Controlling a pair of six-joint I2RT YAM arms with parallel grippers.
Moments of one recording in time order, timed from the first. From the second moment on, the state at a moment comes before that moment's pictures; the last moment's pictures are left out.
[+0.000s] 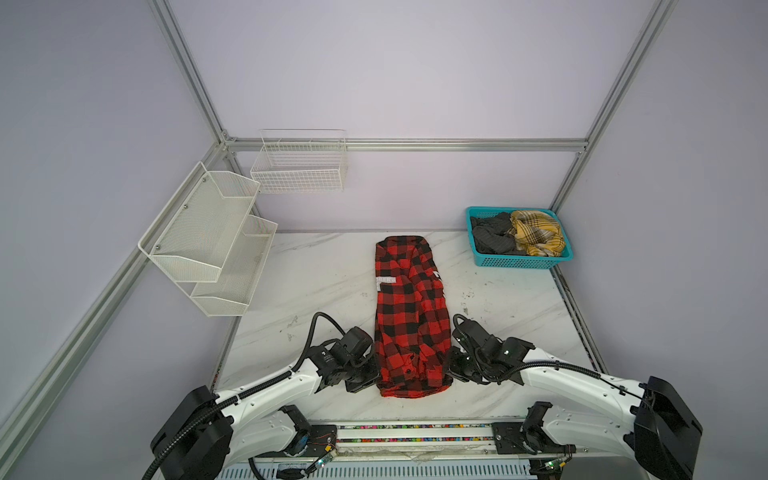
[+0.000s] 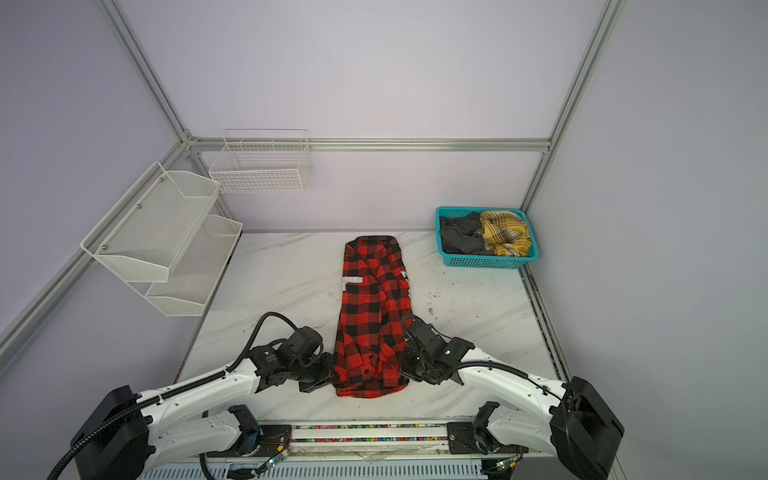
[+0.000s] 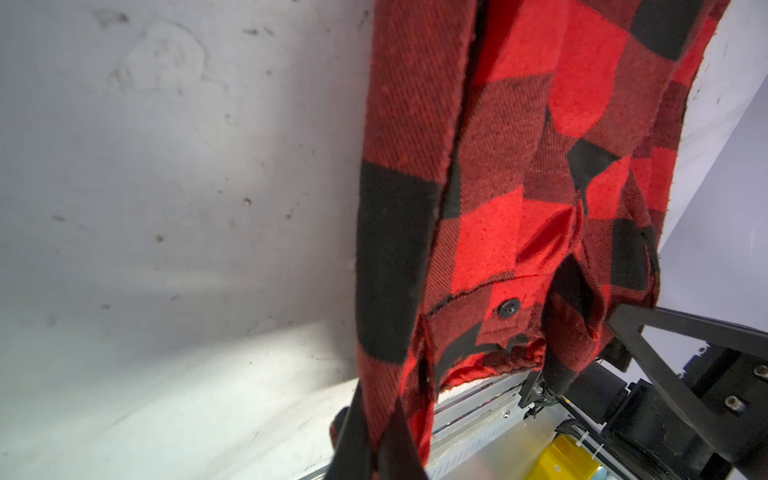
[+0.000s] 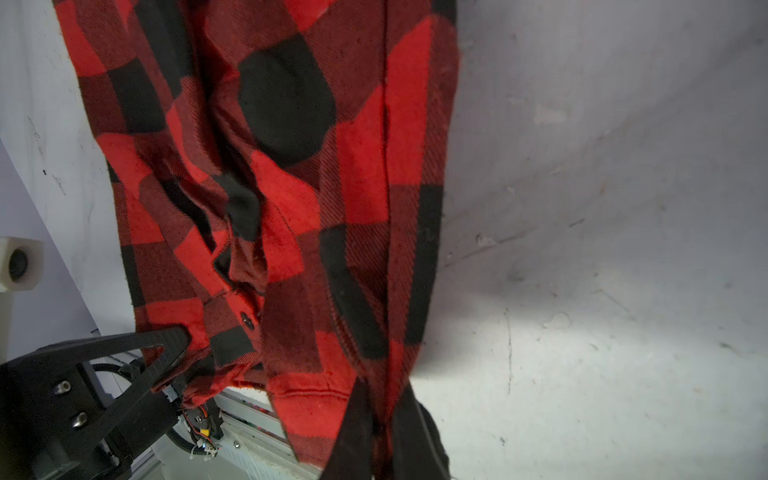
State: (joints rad) left arm -0.76 1.11 0.52 -0.47 0.27 -1.14; right arm 0.85 1.14 0.61 -0.55 -0.17 1.14
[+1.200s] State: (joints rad) left arm -0.82 0.99 0.51 -0.49 0.21 -1.26; right arm 0.87 1.16 0.89 -0.78 -0.11 1.13
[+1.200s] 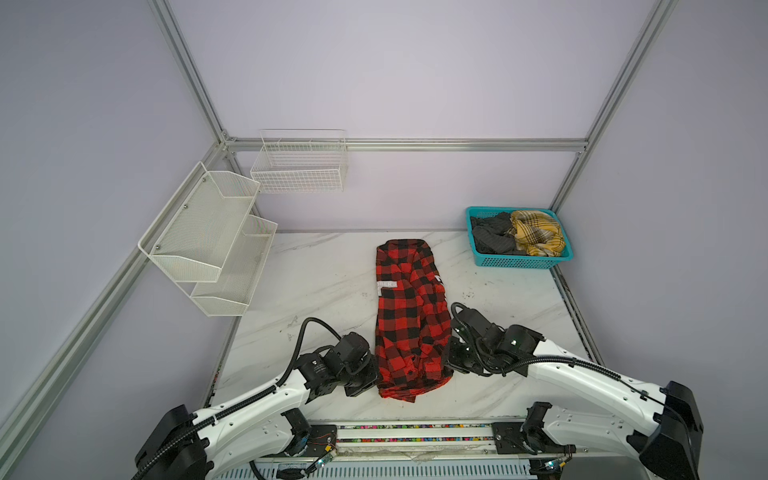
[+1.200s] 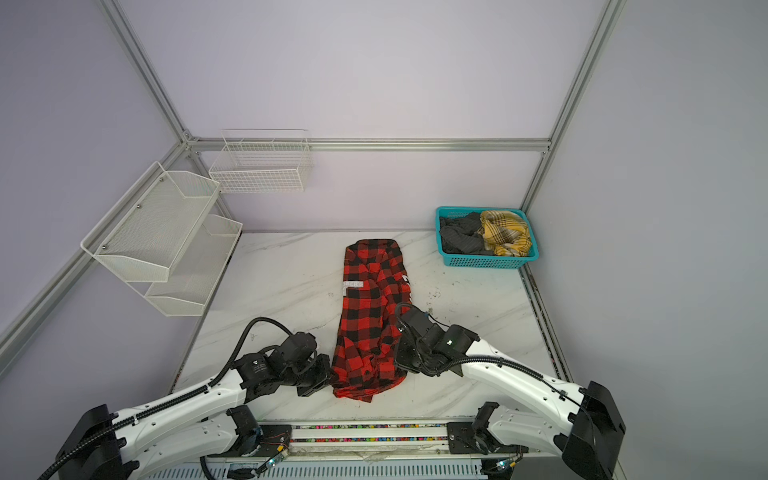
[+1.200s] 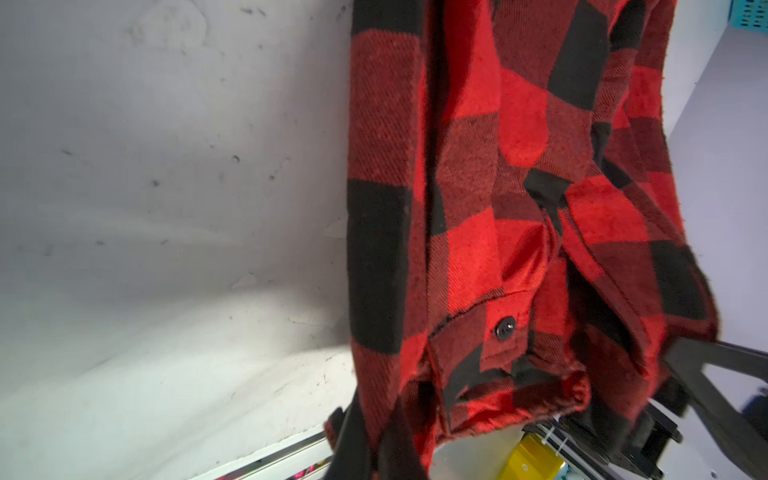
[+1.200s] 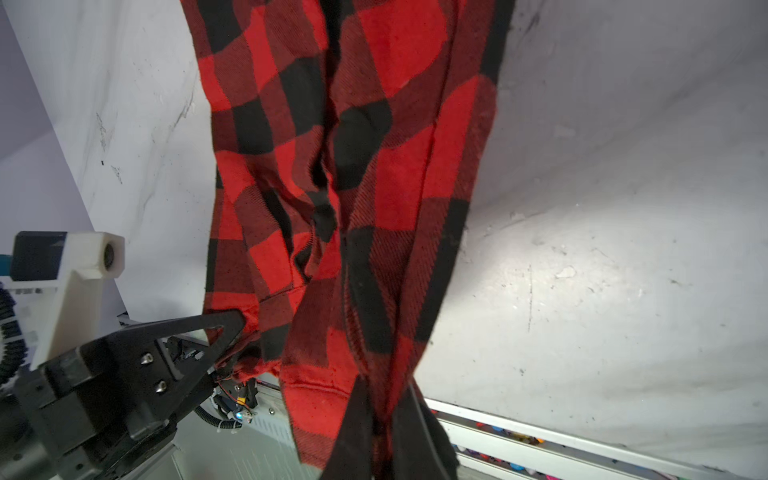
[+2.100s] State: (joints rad) left arm -0.28 2.07 1.63 -0.49 0.24 -0.96; right arm 0.32 2.33 2.21 -0.98 -0.24 0.61
